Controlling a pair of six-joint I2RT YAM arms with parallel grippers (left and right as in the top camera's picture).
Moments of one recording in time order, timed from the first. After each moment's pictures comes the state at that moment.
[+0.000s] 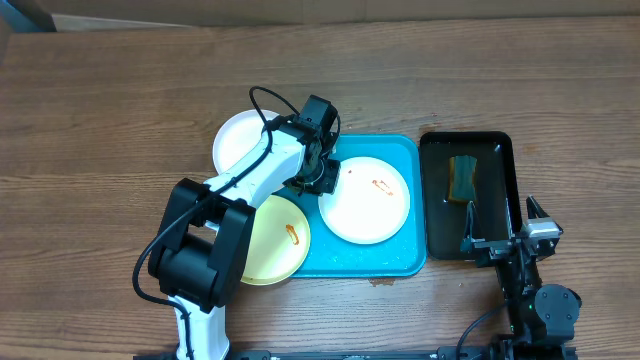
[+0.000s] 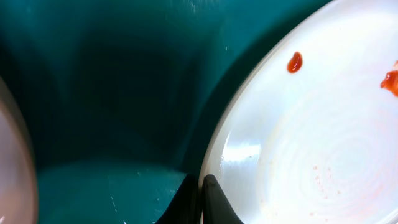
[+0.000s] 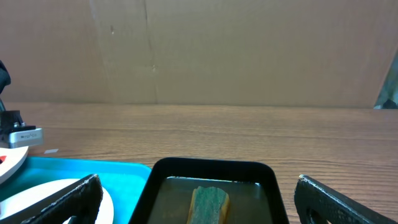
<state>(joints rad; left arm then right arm) -0.45 2.02 1.39 -0.79 0.14 -0.21 -0.02 0.01 0.02 -0.03 -0.11 0.01</state>
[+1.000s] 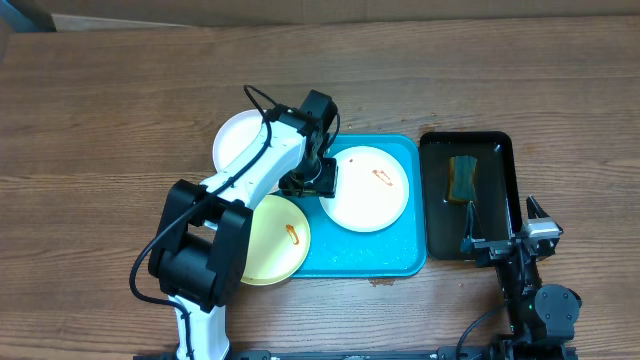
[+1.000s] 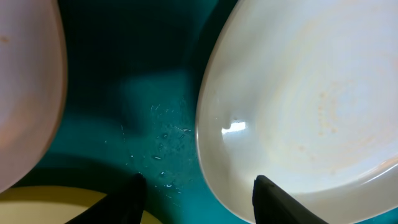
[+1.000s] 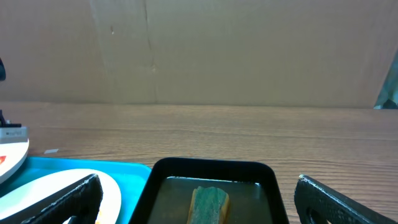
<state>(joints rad) -0.45 2.02 1.47 -1.01 0.16 -0.37 -0.02 0.01 0.02 -0.03 -0.11 0.01</state>
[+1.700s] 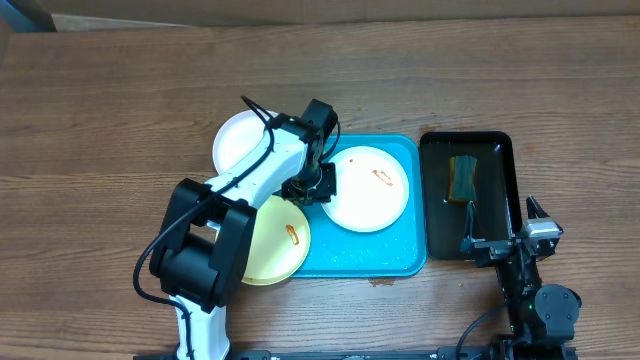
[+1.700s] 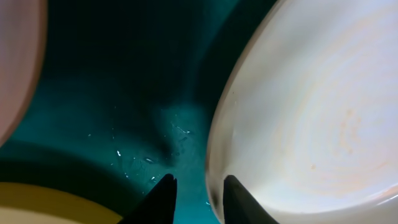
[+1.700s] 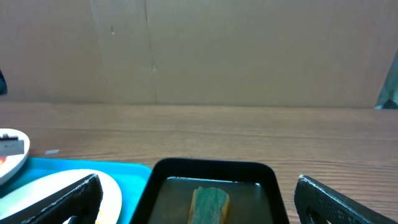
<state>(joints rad) -0.46 2.02 1.40 -0.94 0.17 -0.51 -0.02 0.01 0.02 -0.02 -0.12 0.02</state>
